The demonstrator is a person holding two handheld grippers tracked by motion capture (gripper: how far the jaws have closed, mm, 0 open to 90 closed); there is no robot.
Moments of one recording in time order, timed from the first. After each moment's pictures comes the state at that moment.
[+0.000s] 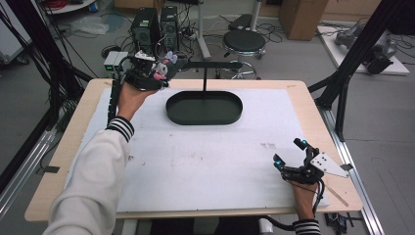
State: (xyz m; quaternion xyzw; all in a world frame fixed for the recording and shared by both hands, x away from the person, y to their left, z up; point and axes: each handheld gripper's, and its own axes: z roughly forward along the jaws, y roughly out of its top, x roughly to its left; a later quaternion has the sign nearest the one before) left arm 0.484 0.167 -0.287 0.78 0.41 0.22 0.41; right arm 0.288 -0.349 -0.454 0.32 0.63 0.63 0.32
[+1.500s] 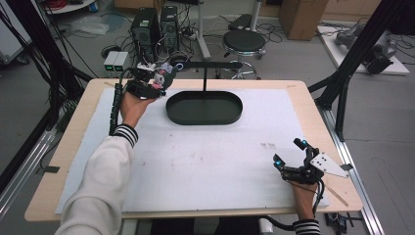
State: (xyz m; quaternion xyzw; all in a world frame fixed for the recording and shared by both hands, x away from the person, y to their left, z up) left arm 0.495 0.175 -0.334 0.78 0.46 0.22 0.37; right arm 0.288 -0.349 -0.454 0.32 0.63 0.63 0.32
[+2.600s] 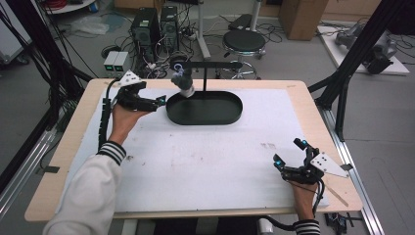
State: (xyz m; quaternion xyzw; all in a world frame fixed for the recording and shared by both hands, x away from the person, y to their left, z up) left arm 0.439 0.201 -0.338 0.73 0.33 0.25 0.53; right arm 0.288 -0.349 -0.454 0.32 0.63 0.63 0.33
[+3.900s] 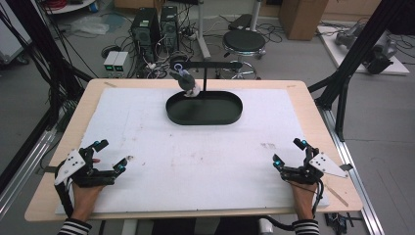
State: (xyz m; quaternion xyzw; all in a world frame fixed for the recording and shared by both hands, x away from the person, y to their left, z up) left arm 0.269 0.294 -0.453 0.63 0.31 0.29 0.65; right arm 0.288 -0.347 -0.454 0.32 0.63 0.63 0.33
